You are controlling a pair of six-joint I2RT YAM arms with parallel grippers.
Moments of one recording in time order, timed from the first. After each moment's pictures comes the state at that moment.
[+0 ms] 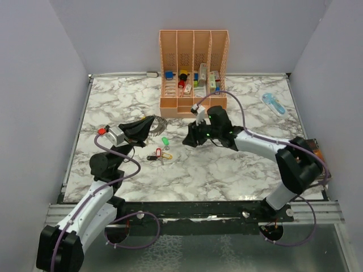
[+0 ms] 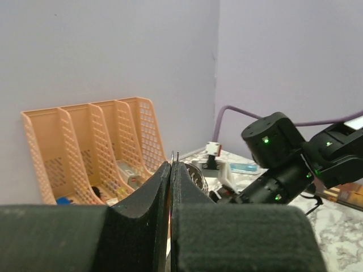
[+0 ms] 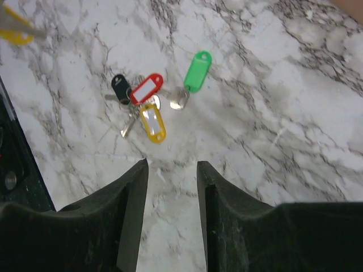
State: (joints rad) left arm -0.31 0.78 0.31 1.07 0.42 -0.29; right arm 0.63 1.56 0.89 0.13 -0.48 0.17
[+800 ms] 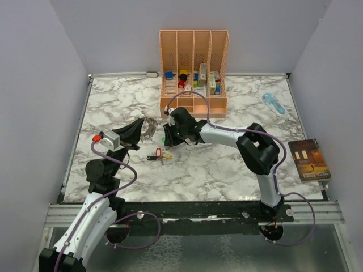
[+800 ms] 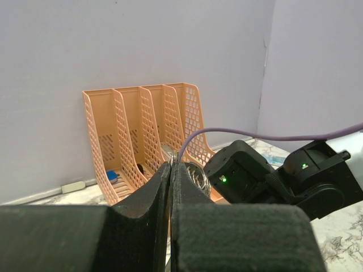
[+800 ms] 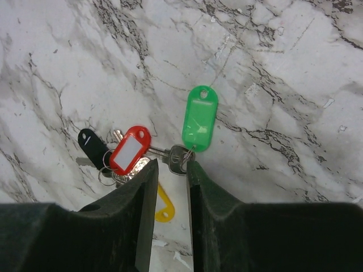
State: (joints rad) left arm -0.28 0.53 0.27 0.76 0.25 -0.17; right arm 0.83 2.06 1.41 -0.14 -0.19 0.36
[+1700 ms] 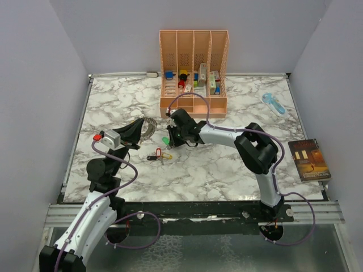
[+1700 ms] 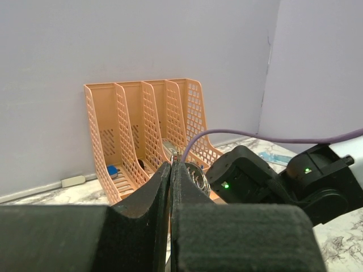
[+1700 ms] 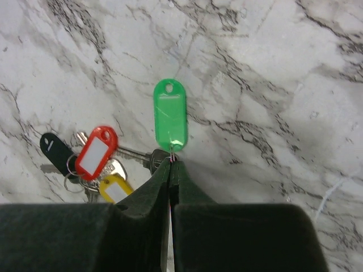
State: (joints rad) left arm -0.28 0.55 0.26 0.78 0.24 -0.18; right arm 0.84 2.09 1.43 -0.18 -0.11 0.36
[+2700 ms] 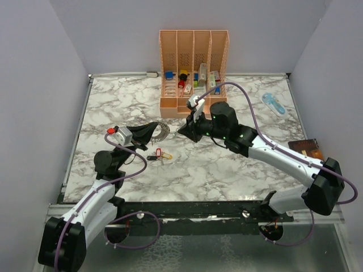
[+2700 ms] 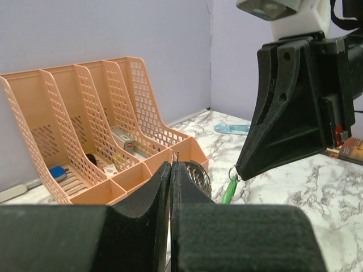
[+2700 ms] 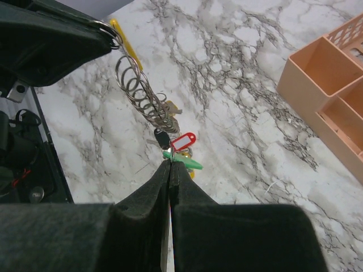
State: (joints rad) left arm -0.27 0.81 0.24 1.04 0.49 -0.22; right arm 0.84 1.36 1.10 -0.06 -0.24 0.06
